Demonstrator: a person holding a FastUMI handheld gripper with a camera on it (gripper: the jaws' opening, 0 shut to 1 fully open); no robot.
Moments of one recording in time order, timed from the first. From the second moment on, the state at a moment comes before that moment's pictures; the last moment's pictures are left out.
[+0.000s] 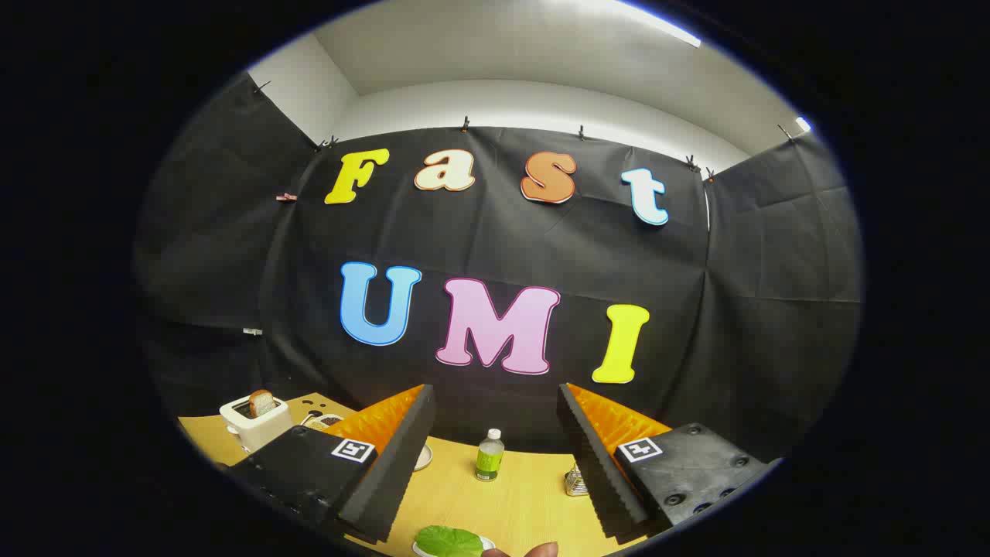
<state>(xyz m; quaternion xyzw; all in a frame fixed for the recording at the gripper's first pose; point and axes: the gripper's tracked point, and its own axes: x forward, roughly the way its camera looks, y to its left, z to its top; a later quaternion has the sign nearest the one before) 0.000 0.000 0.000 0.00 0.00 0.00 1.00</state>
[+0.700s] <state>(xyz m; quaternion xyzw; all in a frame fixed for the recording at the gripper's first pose) -0.002 0.025 -0.111 -0.01 0.12 0.06 0.99</state>
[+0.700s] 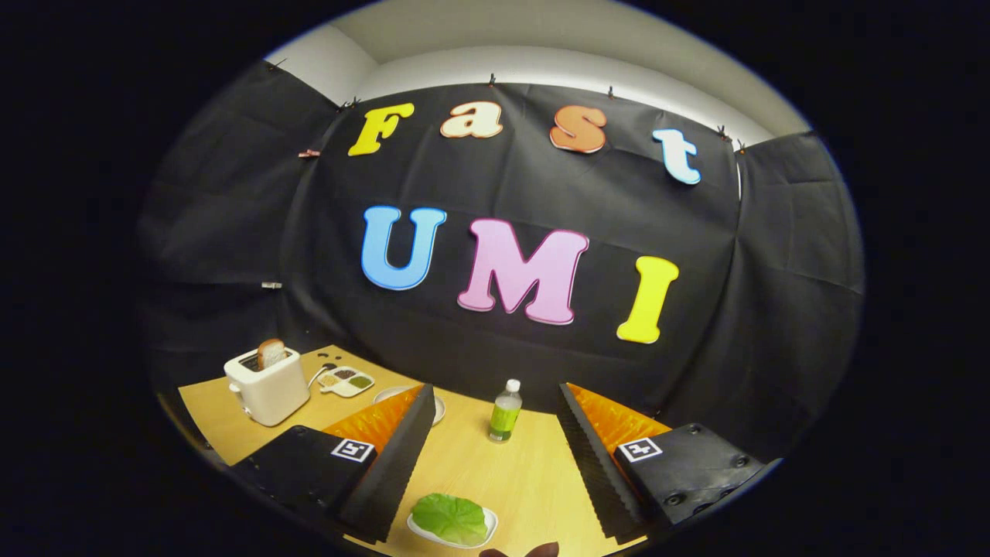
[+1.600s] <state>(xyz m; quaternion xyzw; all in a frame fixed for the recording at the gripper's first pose) -0.028 0.069 -0.347 -0.02 0.34 0.18 0.92</state>
